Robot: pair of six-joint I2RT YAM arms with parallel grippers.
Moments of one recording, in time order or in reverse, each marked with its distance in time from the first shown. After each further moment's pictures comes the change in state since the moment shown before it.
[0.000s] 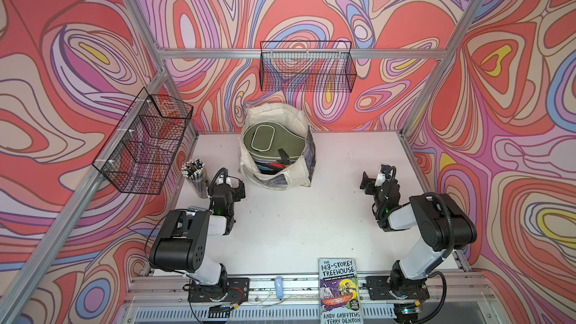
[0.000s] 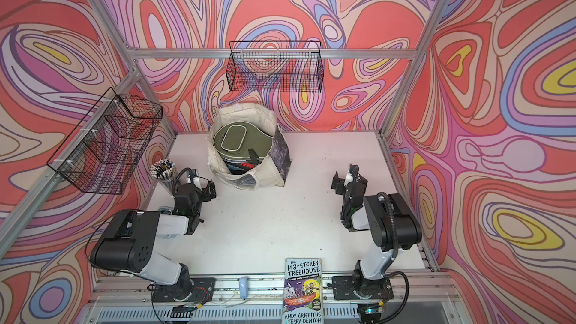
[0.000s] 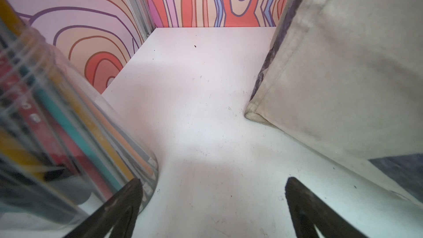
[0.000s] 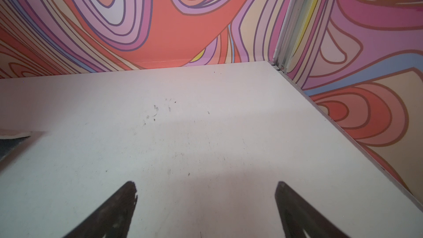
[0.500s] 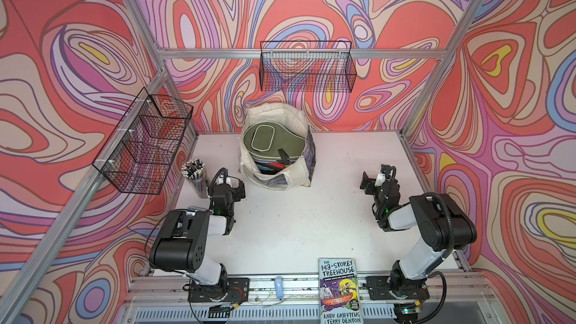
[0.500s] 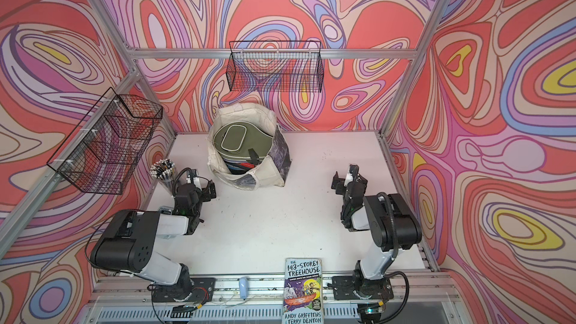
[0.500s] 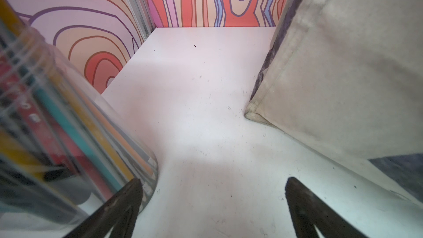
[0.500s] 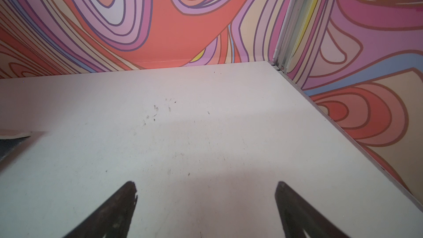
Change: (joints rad) left arm 0.000 0.000 0.000 0.000 0.000 0.000; right arm 0.000 0.000 0.000 0.000 0.000 0.000
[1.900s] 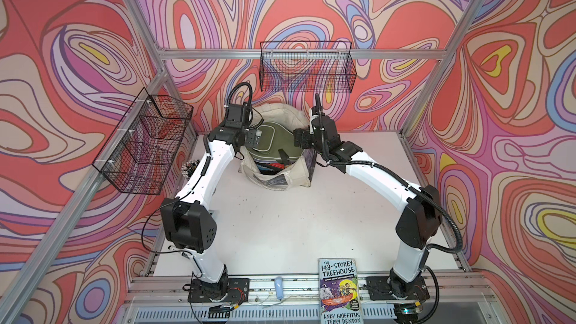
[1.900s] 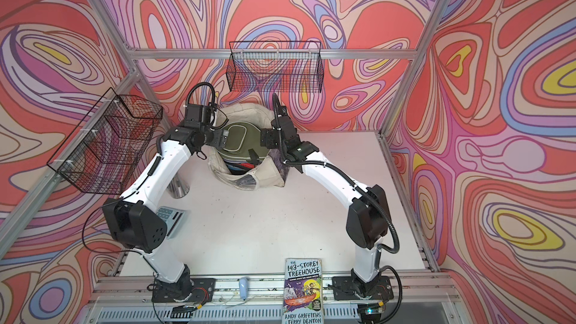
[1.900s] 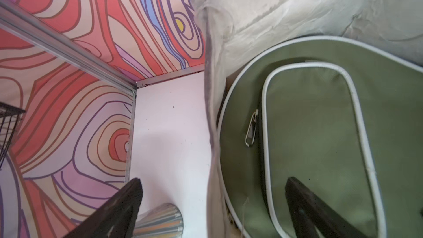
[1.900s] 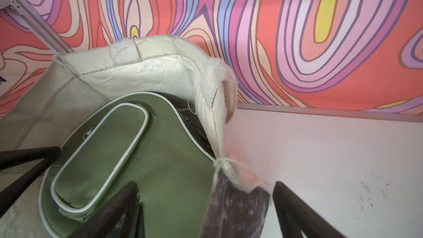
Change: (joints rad) left arm -0.167 0.226 1.454 -1.582 -0.030 0.124; right arm 0.570 0.156 1.353 -1.405 0.066 0.313
